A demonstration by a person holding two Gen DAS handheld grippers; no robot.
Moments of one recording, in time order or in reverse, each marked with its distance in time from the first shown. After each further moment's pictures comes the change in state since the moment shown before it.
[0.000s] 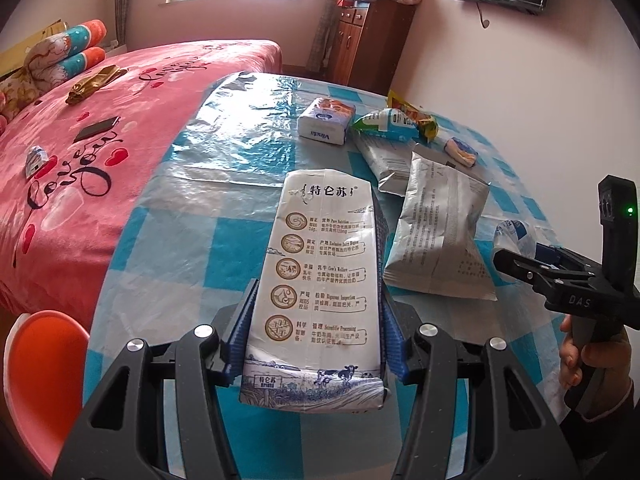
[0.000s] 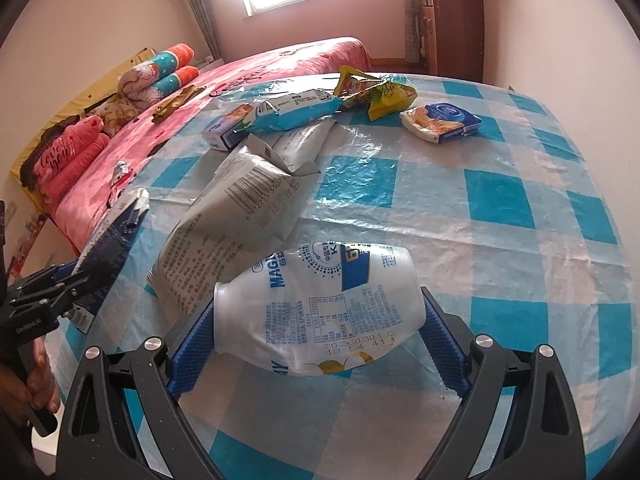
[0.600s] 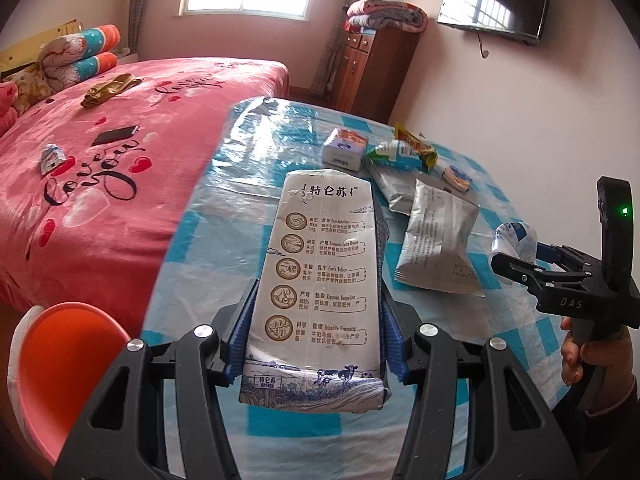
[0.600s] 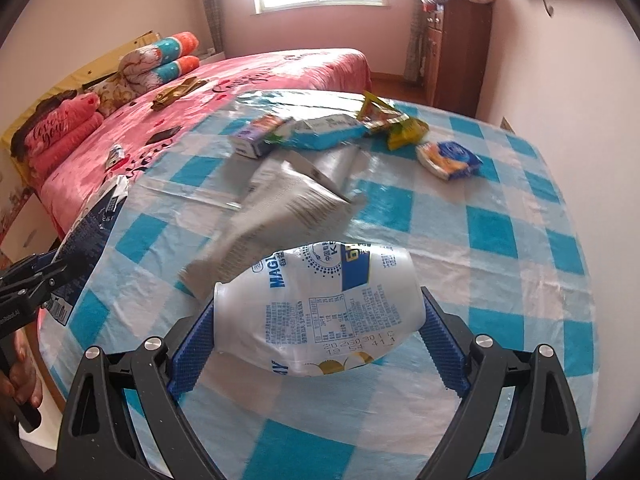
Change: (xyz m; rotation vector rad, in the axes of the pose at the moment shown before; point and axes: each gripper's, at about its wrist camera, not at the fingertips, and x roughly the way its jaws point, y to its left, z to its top) left arm -0.047 0.031 -0.010 -0.044 -0.089 -0.011; right arm -0.029 0.056 0.009 -0.123 -0.029 -0.086
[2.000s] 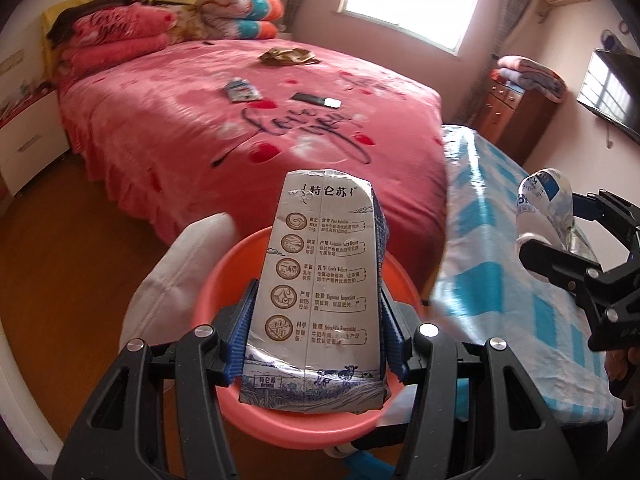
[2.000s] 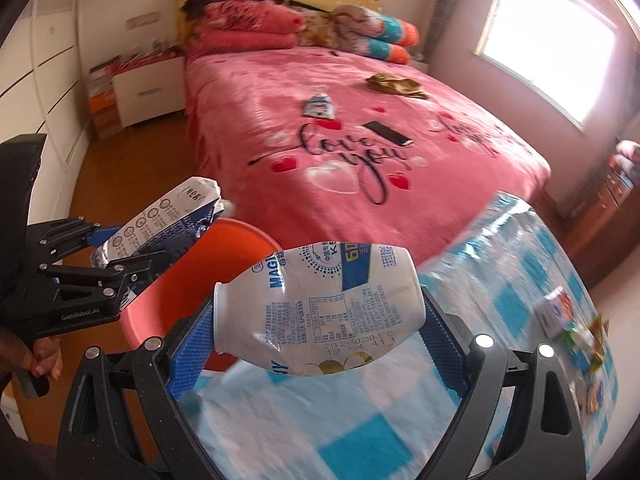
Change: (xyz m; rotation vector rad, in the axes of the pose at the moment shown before) left arm -0.102 0.208 -0.091 -0.369 -0.042 0.352; right arm 0.029 0.332 0.027 -0.689 -0.001 0.310
